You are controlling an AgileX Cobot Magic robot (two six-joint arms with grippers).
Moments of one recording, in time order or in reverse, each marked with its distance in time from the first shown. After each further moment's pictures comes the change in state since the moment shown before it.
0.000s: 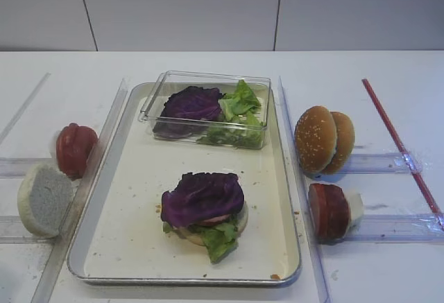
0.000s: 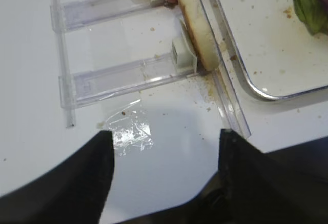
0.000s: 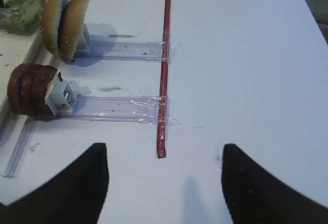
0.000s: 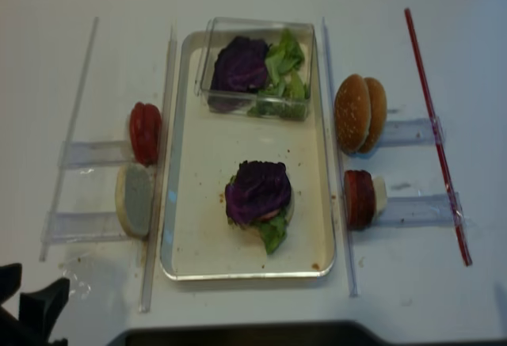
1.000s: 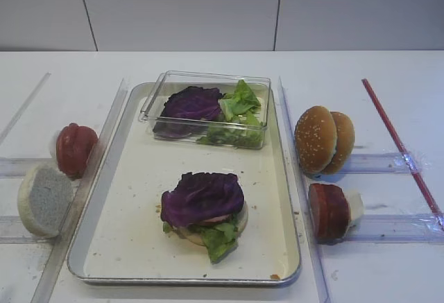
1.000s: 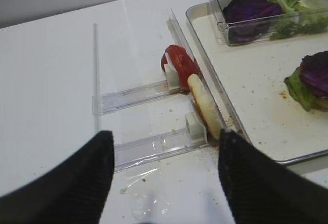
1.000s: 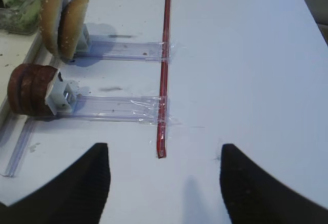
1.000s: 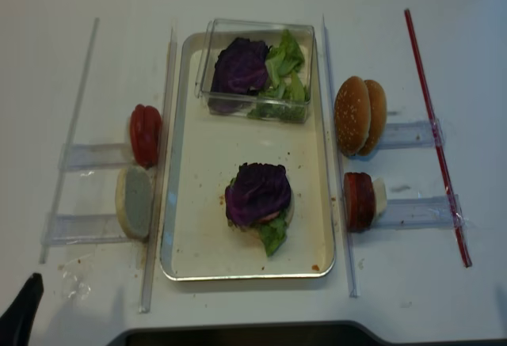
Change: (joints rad) left arm 0.000 -0.335 0.025 -0.004 -0.090 -0.004; right arm 0.000 0.000 0.000 0.000 0.000 0.002
